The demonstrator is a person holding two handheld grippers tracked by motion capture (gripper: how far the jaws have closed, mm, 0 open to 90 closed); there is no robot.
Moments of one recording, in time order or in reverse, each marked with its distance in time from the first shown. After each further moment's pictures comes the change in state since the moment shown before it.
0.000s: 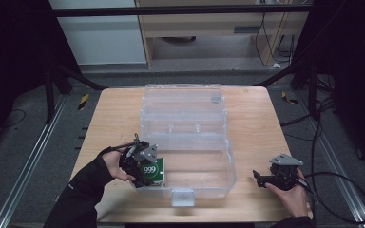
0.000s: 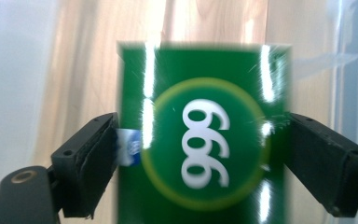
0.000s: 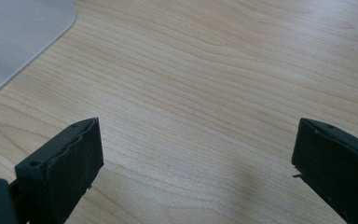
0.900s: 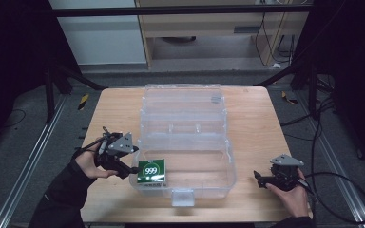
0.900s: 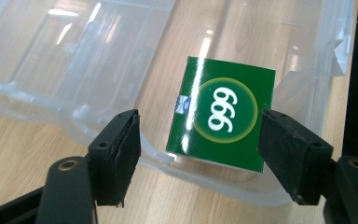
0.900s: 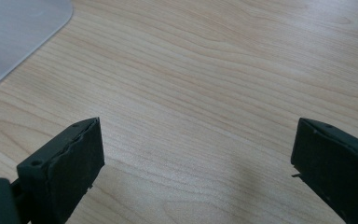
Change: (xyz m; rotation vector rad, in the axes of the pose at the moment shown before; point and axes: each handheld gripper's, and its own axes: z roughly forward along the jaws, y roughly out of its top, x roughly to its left) left arm -0.012 -0.034 -0.061 -0.173 0.179 -0.126; right arm -0.001 -0.002 -0.001 0.008 -0.002 0.007
